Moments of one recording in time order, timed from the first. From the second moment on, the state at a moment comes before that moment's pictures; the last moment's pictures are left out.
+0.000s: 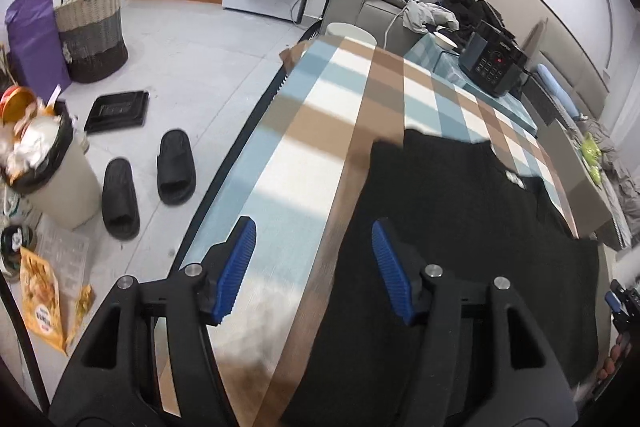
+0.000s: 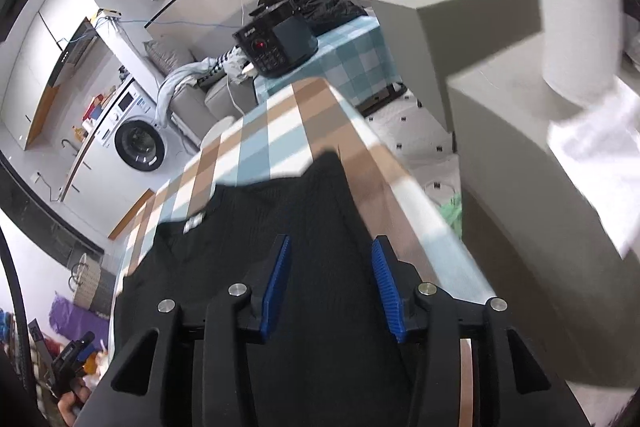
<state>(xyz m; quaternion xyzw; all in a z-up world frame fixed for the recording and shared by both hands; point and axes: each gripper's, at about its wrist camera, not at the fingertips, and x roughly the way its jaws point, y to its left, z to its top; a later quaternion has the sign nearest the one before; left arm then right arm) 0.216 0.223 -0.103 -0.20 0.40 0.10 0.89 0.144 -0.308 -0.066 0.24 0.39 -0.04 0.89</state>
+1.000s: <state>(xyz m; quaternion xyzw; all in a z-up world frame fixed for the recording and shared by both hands) 0.169 0.180 -0.079 -0.19 0.38 0.01 0.90 0.060 -0.280 -0.076 0.23 0.42 0.00 0.88</state>
